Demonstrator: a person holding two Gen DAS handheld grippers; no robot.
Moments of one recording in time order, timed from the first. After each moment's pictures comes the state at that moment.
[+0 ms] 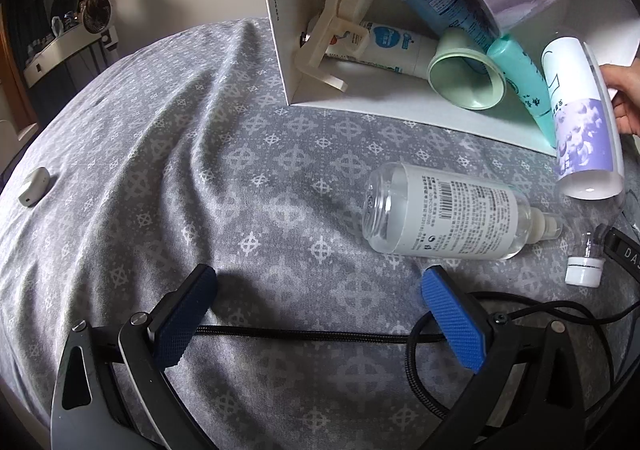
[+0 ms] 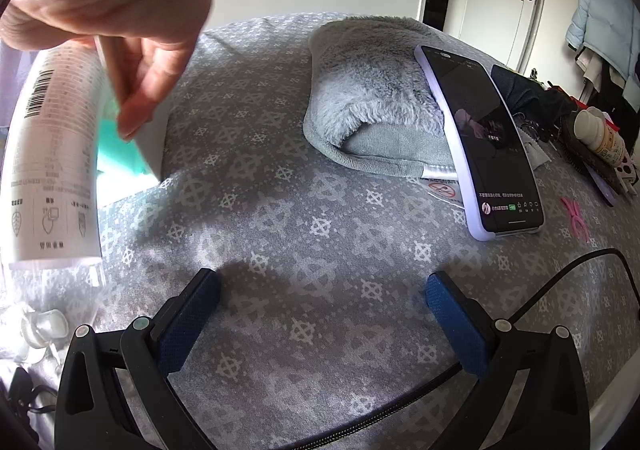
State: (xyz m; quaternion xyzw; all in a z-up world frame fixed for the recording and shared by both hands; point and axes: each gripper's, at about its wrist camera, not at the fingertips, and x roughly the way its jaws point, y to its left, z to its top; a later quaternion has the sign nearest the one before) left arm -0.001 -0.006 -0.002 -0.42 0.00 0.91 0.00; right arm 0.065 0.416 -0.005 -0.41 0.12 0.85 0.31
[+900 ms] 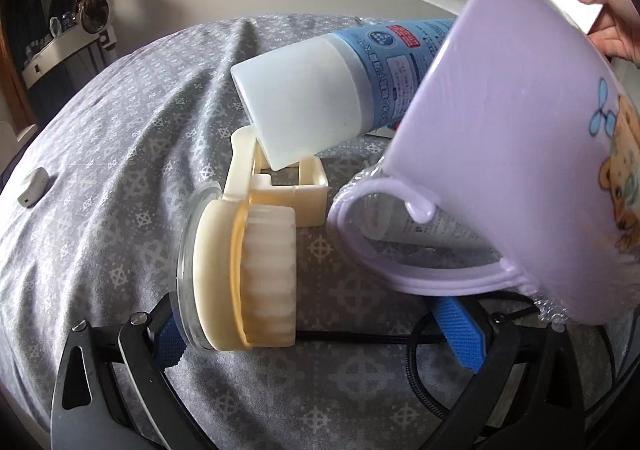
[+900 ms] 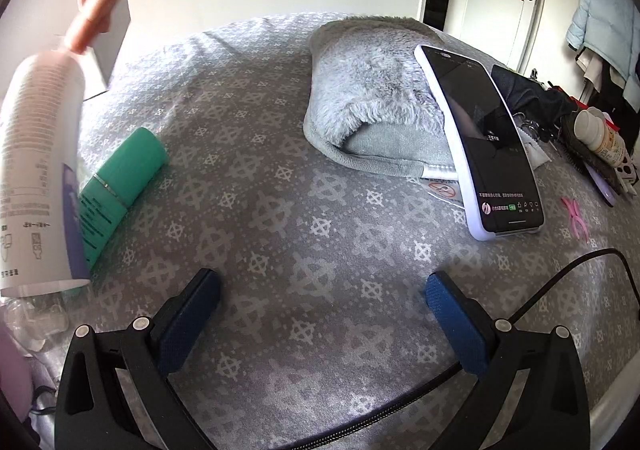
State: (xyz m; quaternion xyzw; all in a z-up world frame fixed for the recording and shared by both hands) left arm 0.000 0.001 -0.005 -0.42 0.00 0.91 0.01; right arm 0.069 0.412 -0.004 -0.41 0.12 0.85 0.31
